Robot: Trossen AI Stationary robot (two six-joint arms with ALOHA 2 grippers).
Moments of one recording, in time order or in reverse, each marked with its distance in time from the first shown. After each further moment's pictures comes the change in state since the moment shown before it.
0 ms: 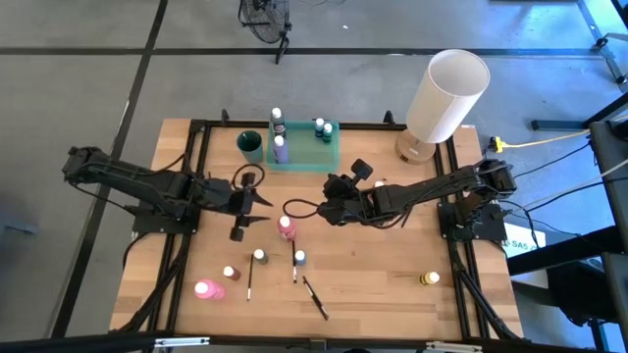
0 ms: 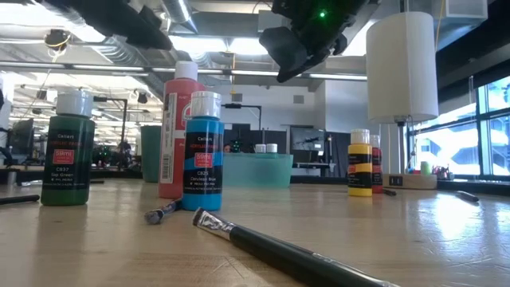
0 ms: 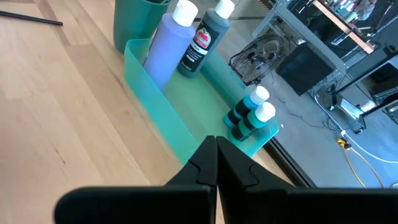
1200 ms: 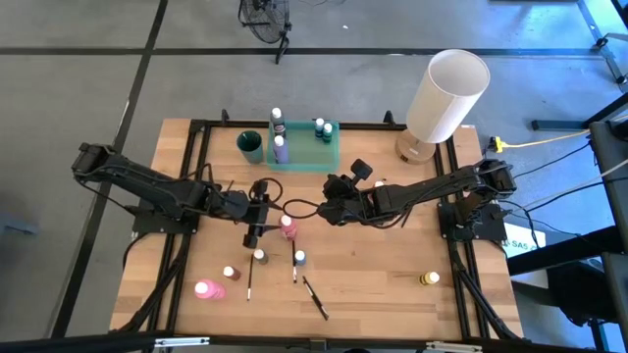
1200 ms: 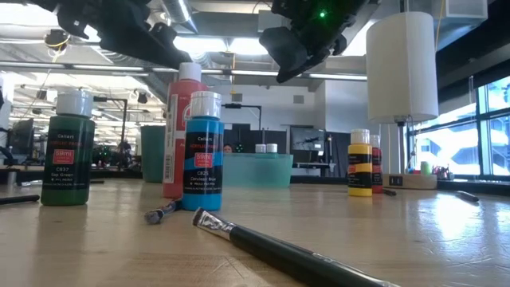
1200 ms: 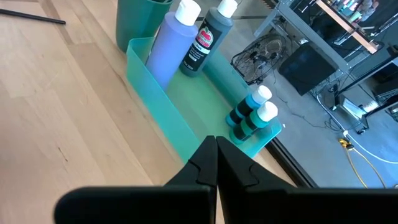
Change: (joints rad) left arm -0.041 0.197 -0.001 0.138 -0.053 0.009; right arm -0.001 0.000 0.000 0.000 -0.010 -0.003
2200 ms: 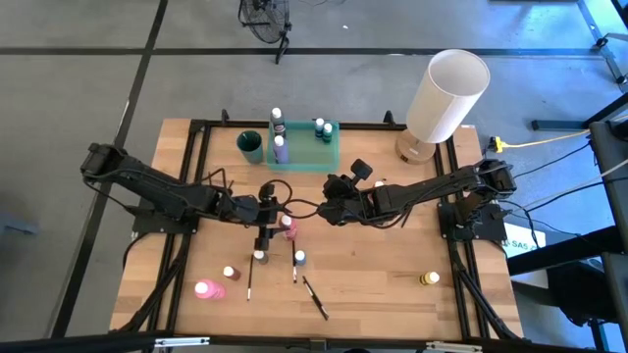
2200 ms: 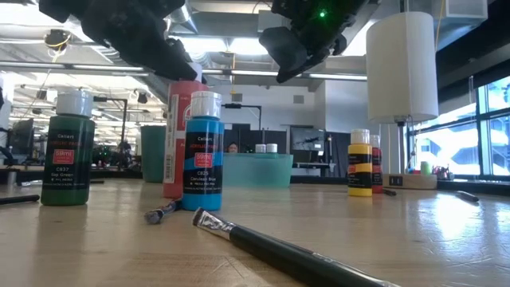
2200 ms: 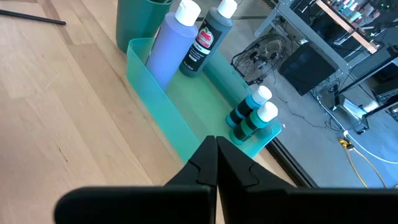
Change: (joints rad) left arm 0.004 0.136 0.002 0.130 -0.024 -0.128; right arm 0.000 0.000 0.000 0.002 0.000 0.000
